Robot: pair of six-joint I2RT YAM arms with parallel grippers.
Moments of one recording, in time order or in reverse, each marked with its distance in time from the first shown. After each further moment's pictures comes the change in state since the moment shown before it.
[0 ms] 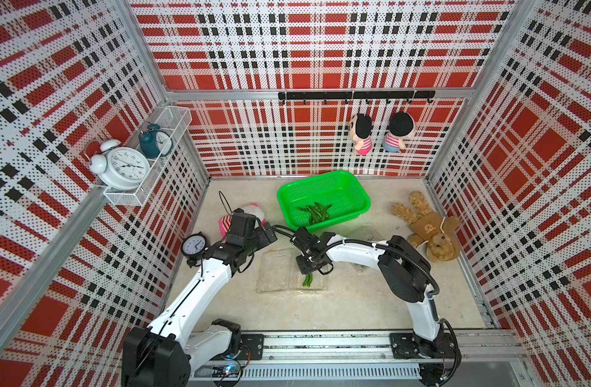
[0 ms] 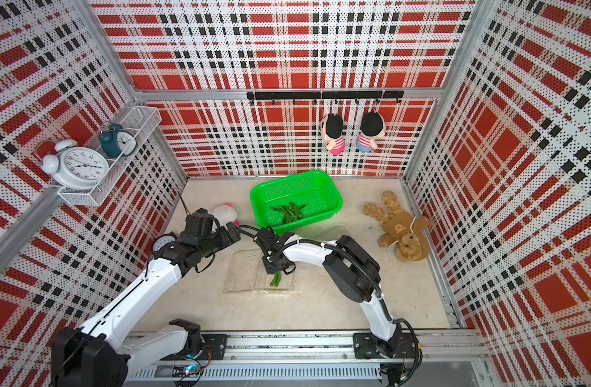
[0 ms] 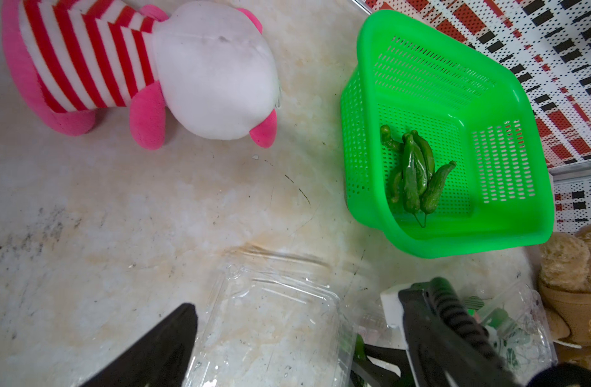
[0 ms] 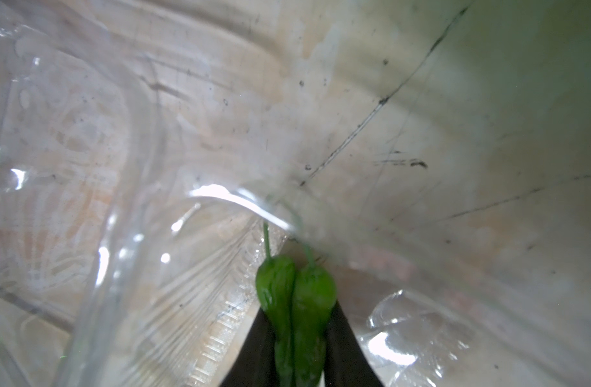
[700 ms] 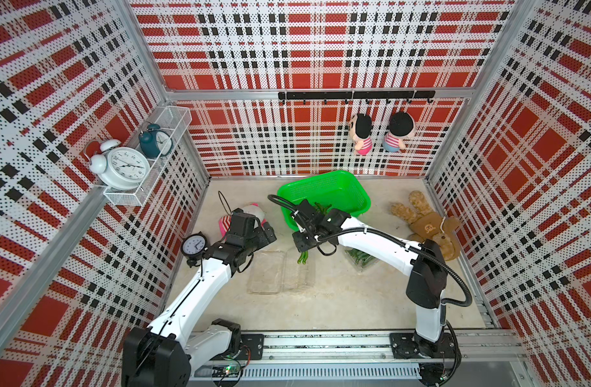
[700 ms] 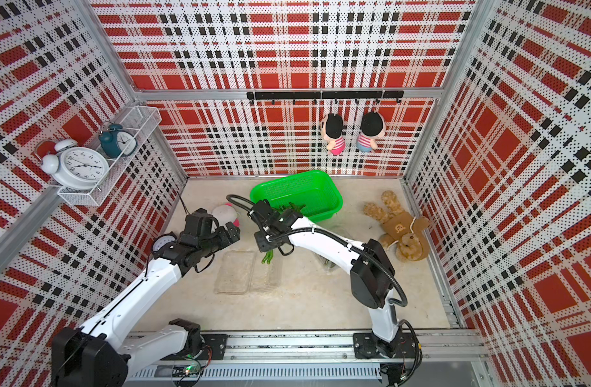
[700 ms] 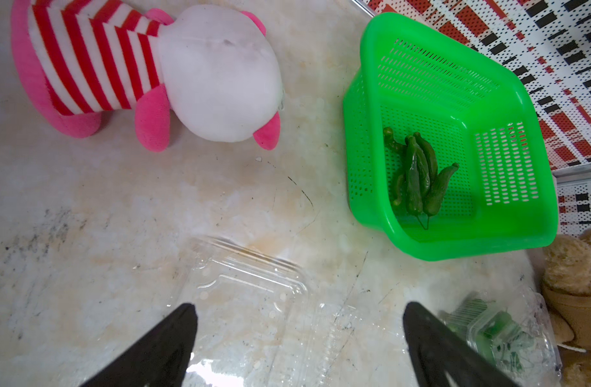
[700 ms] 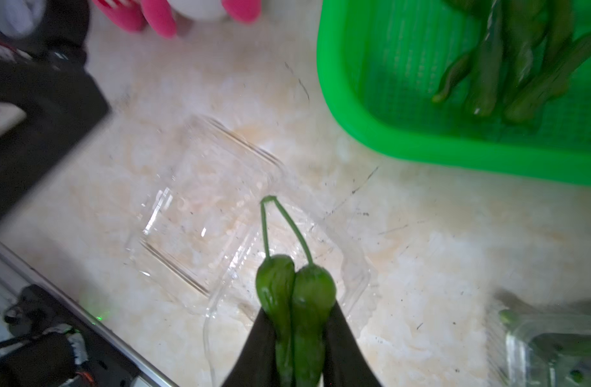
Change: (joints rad) left arm 0.005 0.000 -0.001 0.000 -0.004 0.003; right arm -0.041 -0.135 0.353 -0.239 0.063 -0.078
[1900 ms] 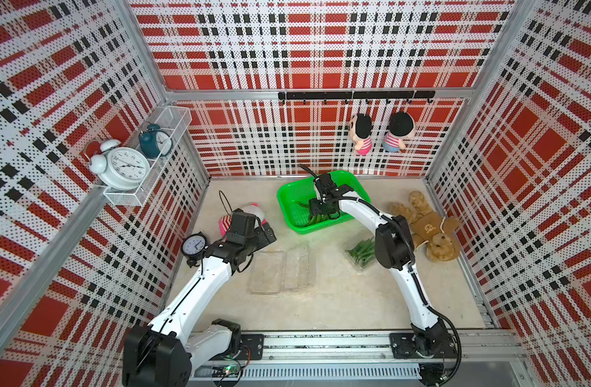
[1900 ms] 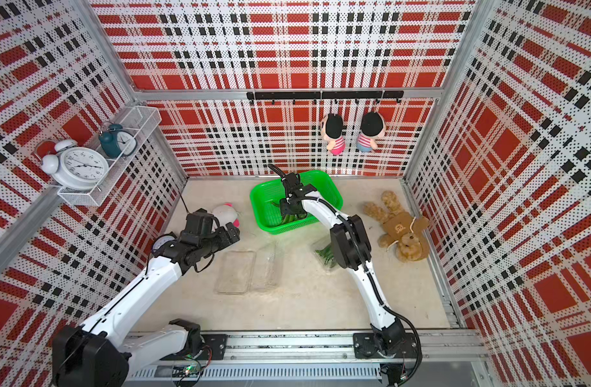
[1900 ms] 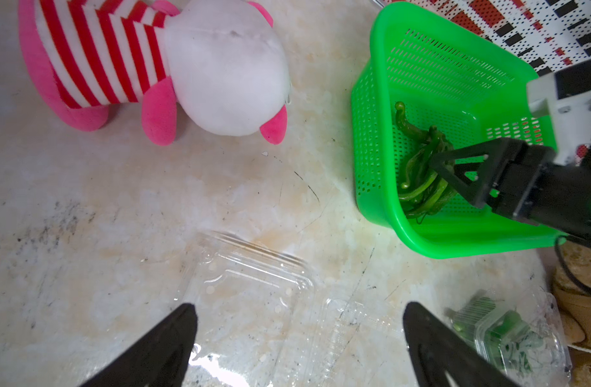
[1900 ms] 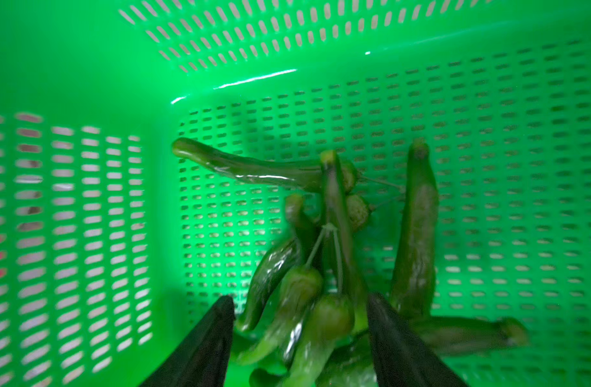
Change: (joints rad) left arm 0.000 0.019 0.027 -0.036 -0.004 0.003; right arm -0.351 0.443 0.359 0.098 -0.081 -0.095
